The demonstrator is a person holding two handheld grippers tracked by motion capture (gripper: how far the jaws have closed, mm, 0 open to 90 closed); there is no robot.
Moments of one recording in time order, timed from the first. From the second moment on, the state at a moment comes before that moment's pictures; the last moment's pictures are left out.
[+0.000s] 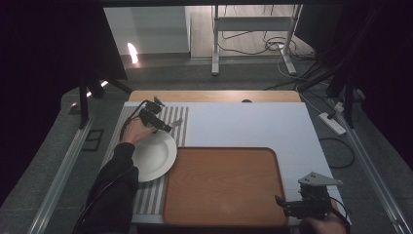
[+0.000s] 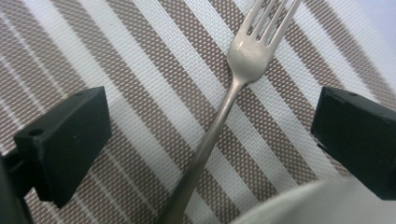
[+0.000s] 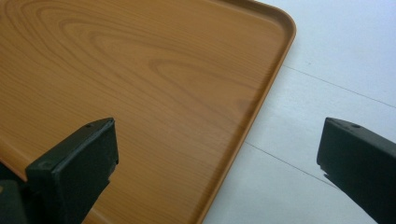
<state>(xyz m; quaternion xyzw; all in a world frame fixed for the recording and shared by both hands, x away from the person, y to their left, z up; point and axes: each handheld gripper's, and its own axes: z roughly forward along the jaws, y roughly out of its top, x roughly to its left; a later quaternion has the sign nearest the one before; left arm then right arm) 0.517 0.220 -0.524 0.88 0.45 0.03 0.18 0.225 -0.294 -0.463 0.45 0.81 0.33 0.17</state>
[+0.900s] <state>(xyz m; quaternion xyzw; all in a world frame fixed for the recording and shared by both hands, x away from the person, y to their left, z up) 0.510 0.254 -0.519 0.88 0.44 0.05 0.18 0.225 -0.293 -0.463 0.45 0.81 0.33 0.17</state>
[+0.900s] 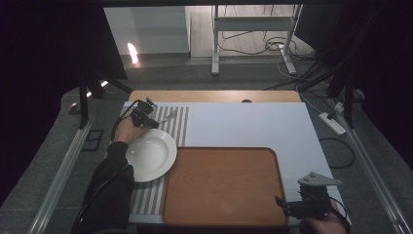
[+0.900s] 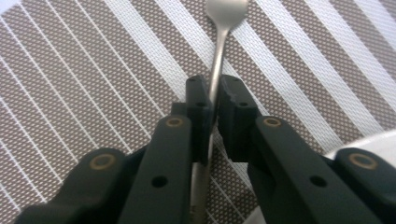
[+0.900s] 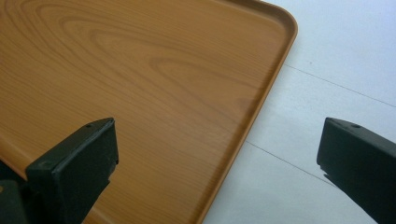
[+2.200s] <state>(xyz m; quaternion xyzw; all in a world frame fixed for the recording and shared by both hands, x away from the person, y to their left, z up) 0.503 0.156 -0.498 0.91 0.36 0.03 0.21 0.224 -0.294 -0.463 0.45 0.81 0.33 0.17</state>
